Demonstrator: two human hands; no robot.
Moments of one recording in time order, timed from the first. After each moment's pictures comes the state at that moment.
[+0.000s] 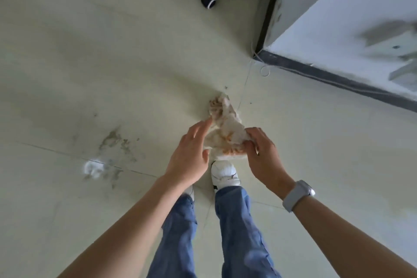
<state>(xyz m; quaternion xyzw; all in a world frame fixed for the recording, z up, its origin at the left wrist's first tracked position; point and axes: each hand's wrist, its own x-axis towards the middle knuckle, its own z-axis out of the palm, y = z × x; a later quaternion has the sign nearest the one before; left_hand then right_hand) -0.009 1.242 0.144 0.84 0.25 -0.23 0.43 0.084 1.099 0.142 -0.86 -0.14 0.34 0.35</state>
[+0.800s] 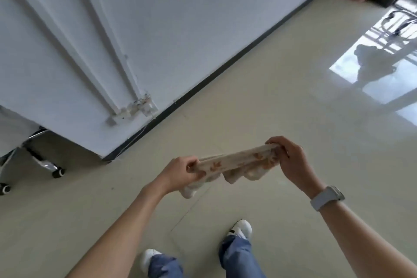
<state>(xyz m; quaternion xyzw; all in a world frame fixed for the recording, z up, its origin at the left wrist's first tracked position) 0.006 0.868 0.559 0.83 -0.22 -0.40 0.33 -0.116 0.621 0.584 -0.89 0.26 -0.06 0.37</state>
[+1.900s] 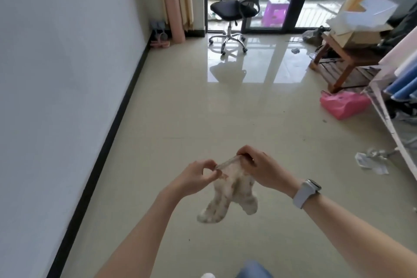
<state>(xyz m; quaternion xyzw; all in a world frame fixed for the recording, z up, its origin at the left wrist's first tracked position) 0.062 -0.065 0.641 0.65 -0.59 -0.42 0.24 -0.123 -0.131 0.679 -0.82 0.45 -0.09 0.35</state>
